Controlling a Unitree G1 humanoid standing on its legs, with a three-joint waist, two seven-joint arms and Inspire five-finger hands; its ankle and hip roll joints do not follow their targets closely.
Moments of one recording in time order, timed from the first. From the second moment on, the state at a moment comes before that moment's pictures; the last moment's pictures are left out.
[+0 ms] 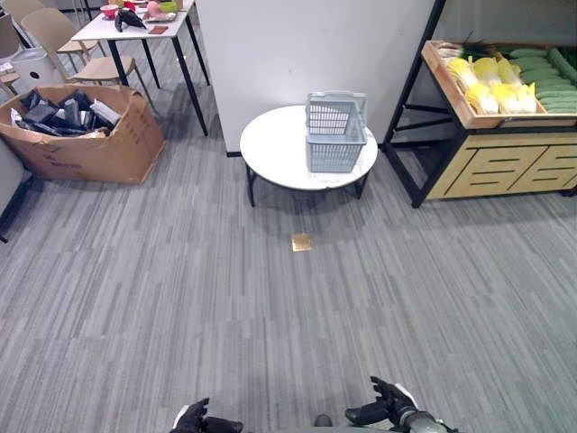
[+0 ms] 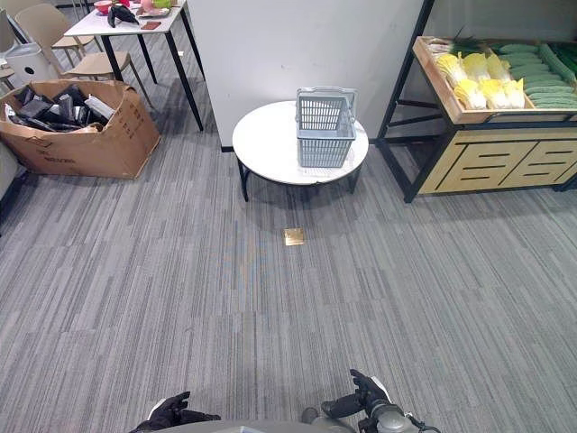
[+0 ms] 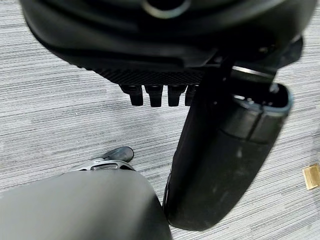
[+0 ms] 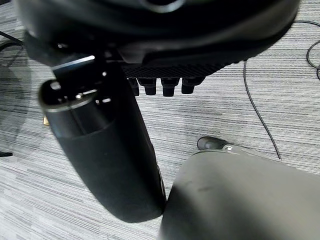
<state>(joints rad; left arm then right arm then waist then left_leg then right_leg) -0.02 0.20 -0.15 1.38 -0.10 -0.14 0.07 0.00 -0.22 0.28 1.23 0.13 -0.12 0.04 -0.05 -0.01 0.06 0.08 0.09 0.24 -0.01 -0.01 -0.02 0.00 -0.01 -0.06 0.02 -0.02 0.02</state>
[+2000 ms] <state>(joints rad) -0.08 0.22 -0.22 1.31 -0.16 -0.16 0.07 -0.02 -0.29 0.26 1.29 0.17 -0.13 0.02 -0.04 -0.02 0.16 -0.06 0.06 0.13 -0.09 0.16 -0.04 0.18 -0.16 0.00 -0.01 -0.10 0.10</state>
